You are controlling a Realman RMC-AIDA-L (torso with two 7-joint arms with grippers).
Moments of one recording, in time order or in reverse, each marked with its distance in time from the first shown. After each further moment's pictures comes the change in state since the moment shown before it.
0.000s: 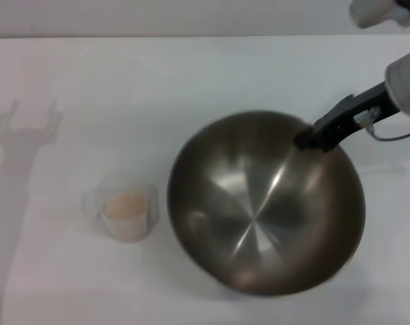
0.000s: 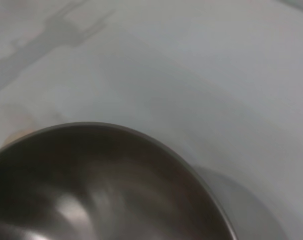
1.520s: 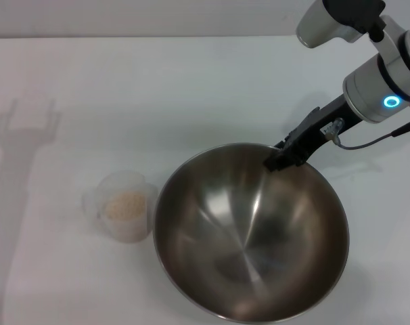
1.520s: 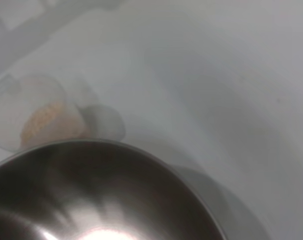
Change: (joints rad) left arm 0.000 -0.002 -0.017 0.000 0.000 0.001 -0.013; right arm 0.094 0.002 -0.104 0.120 -0.003 -0.037 0.015
